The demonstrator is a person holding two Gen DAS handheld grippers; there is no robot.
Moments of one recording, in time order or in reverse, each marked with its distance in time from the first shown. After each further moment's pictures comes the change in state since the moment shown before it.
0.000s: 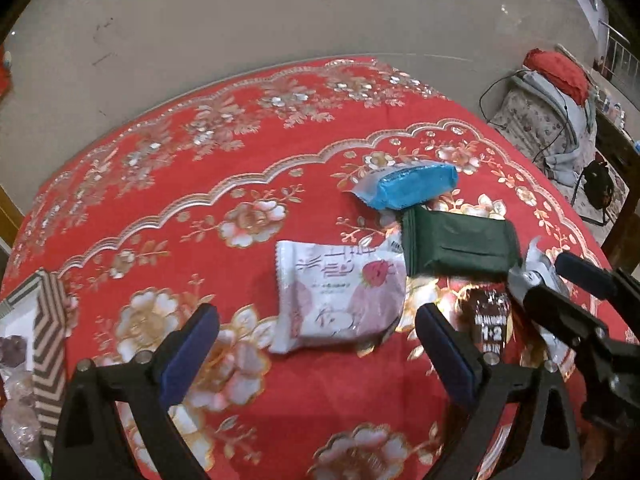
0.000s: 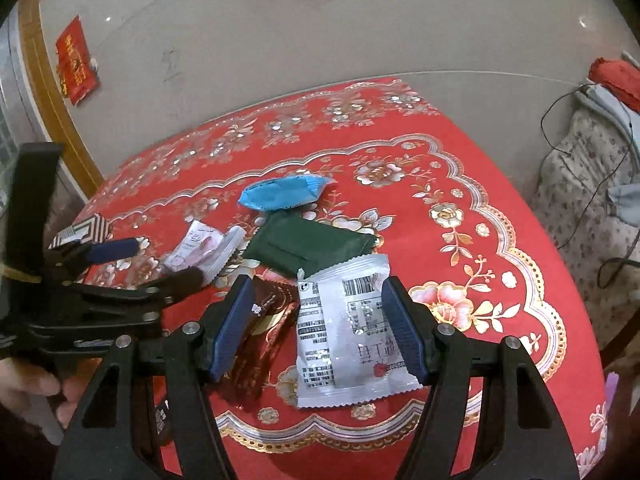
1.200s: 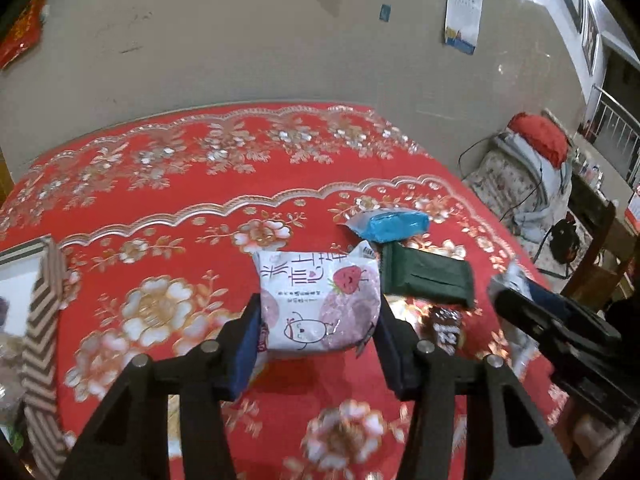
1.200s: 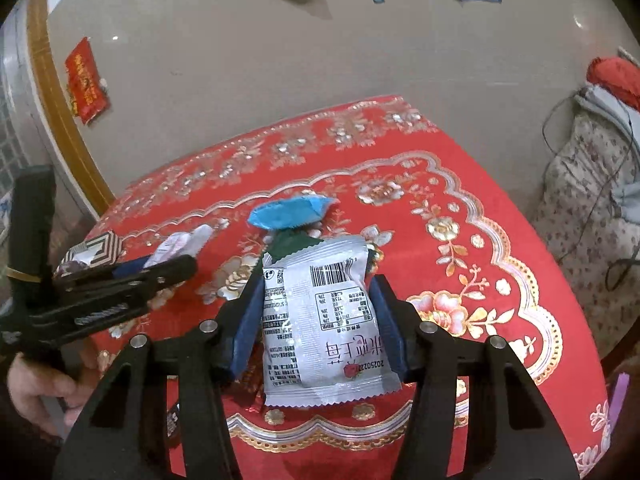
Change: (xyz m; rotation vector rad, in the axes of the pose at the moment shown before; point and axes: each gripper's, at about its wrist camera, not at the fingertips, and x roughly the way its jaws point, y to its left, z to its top) left arm -0.049 0.032 -0.018 -0.143 -0.150 -0.145; right arm -0.019 0.004 -0.001 -0.004 -0.097 0.041
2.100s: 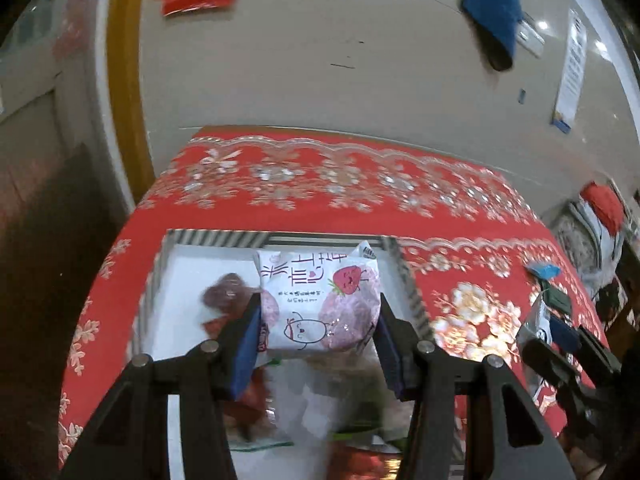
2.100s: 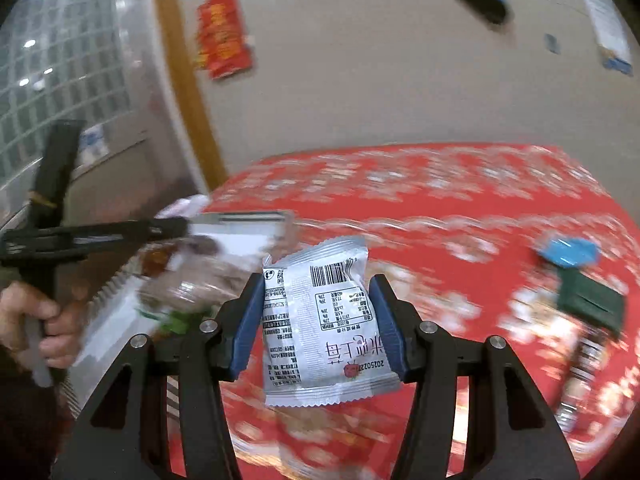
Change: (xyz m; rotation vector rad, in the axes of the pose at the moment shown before) left arm -0.124 0.249 -0.024 -0.212 -0.080 0.225; right arm 0.040 0.247 -0.023 -0.243 -0.064 0.325
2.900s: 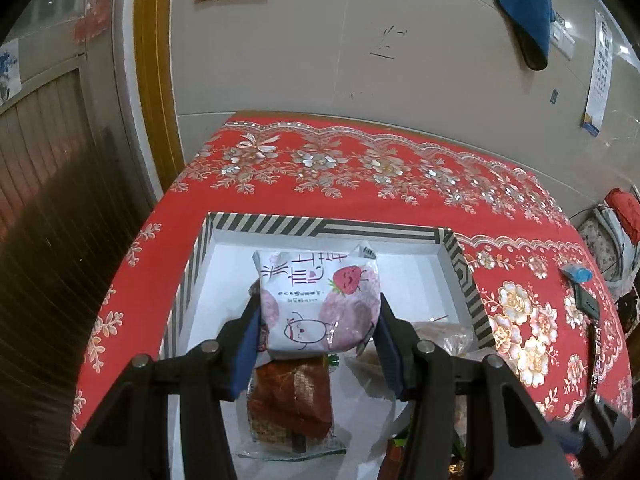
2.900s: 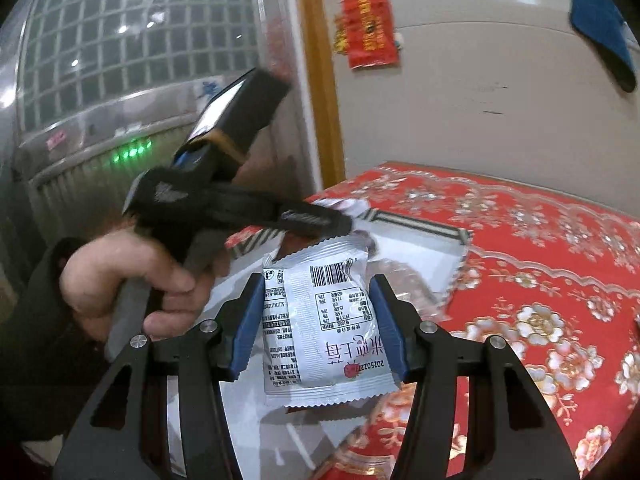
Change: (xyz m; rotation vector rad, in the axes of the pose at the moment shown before) left arm 0.015 0.024 -0.003 -0.029 0.025 0.084; right arm 0.016 0.107 -0.023 -0.275 0.018 0.257
